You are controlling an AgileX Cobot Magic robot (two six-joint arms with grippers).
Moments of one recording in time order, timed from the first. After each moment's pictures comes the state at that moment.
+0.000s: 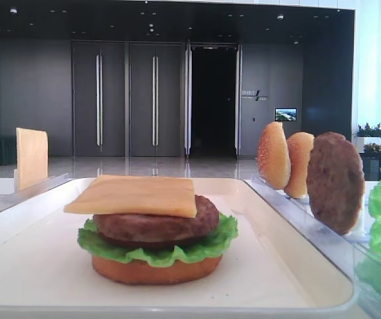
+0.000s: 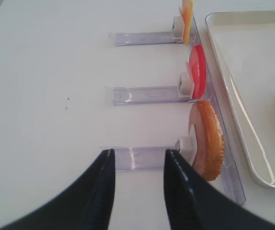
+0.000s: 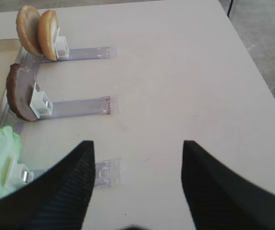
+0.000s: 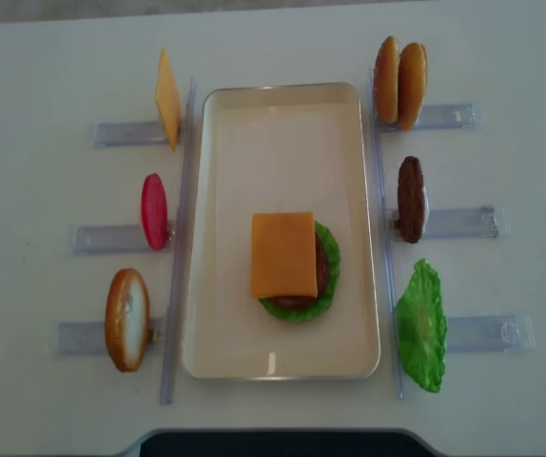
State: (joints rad) left arm 0.10 -0.02 -0.47 -0.05 1.11 0.10; right arm 0.00 -0.01 -0.51 0.01 1.12 0.02
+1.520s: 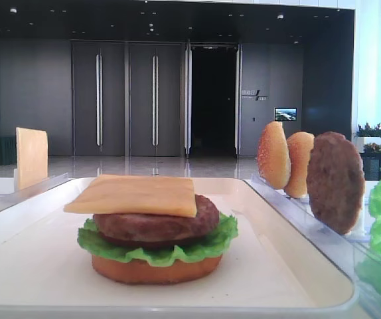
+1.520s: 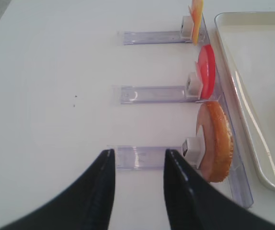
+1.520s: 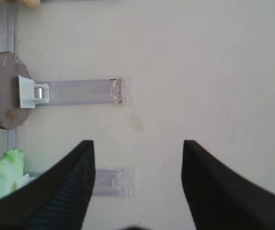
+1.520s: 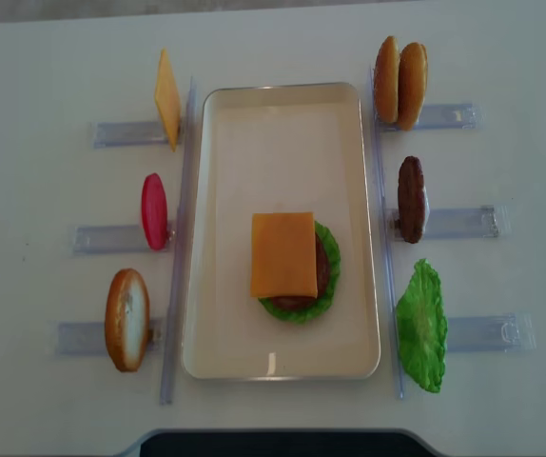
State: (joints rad) left arm 0.10 -0.02 -0.47 -0.02 1.11 0.07; right arm 0.00 1.14 -1.04 0.08 1.14 -0.04
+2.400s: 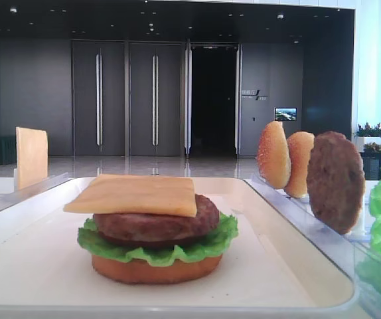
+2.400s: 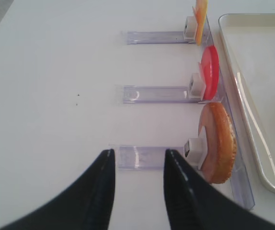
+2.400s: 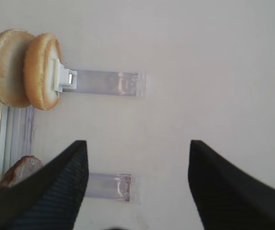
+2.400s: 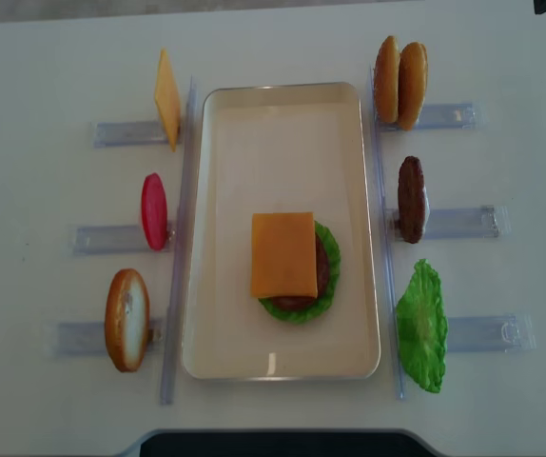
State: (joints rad) left arm 0.10 -0.02 -0.47 -0.01 1.11 0.05; right arm 0.00 1.67 -1.63 0.14 1.22 -0.13
